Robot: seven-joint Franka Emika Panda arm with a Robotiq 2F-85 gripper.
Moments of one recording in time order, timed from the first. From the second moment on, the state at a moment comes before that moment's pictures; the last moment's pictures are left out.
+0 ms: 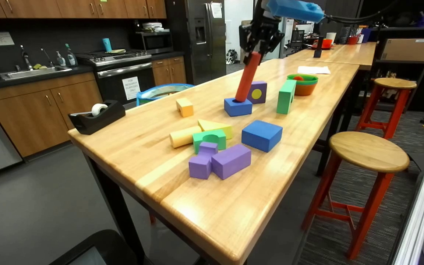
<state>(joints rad) -0.05 -0.24 -0.07 -2.43 0.07 2.56 0.16</state>
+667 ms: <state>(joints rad) -0.05 -0.24 -0.03 -2.44 0.06 2.57 0.16</state>
